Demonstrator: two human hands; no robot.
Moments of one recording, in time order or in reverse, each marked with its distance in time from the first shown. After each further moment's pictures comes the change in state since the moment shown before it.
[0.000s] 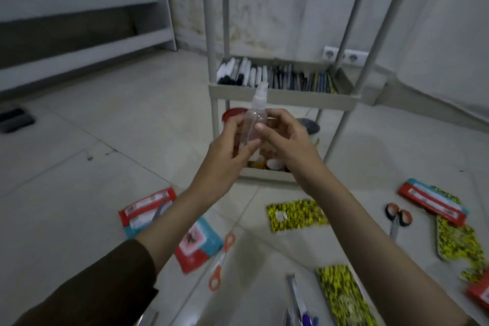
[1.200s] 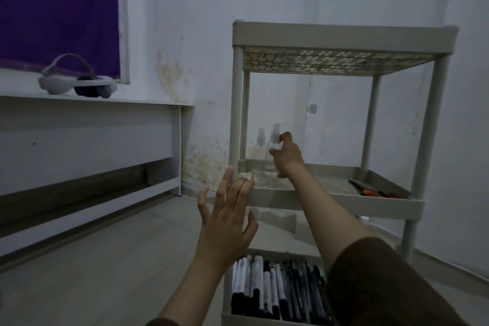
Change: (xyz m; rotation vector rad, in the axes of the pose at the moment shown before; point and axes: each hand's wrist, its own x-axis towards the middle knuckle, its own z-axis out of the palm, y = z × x) left_hand 0.229 0.085 -0.109 0.991 0.481 0.534; right_hand 0.314 -0.225 -0.001 -0.712 0.377 -0.045
